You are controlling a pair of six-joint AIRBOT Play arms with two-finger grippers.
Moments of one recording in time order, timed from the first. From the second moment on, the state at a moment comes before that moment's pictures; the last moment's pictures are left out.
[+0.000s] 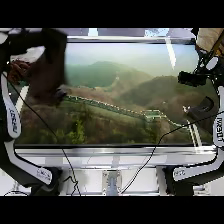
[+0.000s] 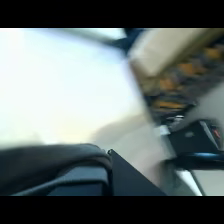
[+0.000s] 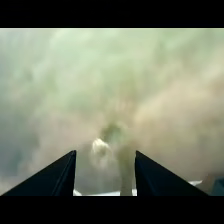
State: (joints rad) left arm 0.04 -1.71 2.06 0.38 -1.09 -1.19; right arm -0.25 -1.60 1.62 -1.48 1.15 1.52
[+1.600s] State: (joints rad) left arm -0.07 -1.72 1.75 1.31 -1.20 -1.49; right arm -0.24 -1.60 1.45 -1.07 1.30 1.13
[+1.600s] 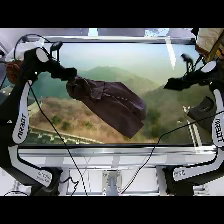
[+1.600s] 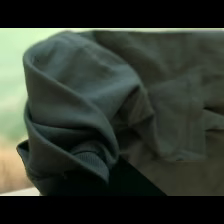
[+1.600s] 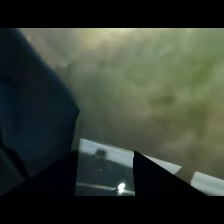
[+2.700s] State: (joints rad) left arm -0.07 -1.80 1.72 1.40 -1.20 -1.49; right arm -0.08 -1.60 0.92 -0.86 1.26 1.00
